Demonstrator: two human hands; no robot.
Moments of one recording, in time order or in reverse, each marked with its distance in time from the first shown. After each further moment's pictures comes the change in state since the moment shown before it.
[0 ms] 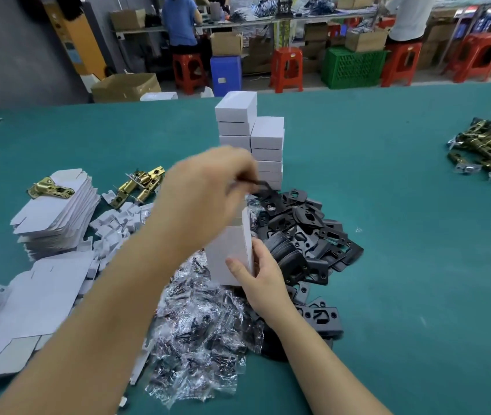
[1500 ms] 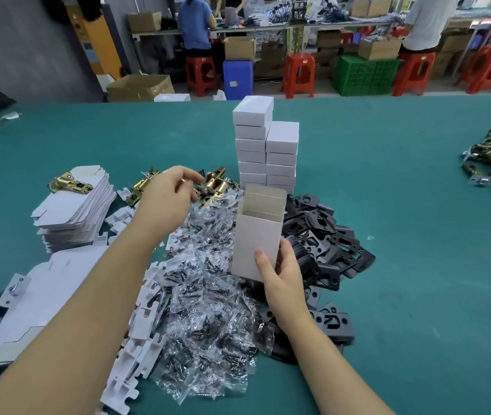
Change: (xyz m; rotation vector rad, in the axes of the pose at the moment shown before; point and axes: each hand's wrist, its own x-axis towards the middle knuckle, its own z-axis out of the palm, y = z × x) left_hand -0.026 -0.111 0.022 -0.318 0.050 -0.694; right_hand 0.000 0.004 0.001 0.150 0.160 -0.023
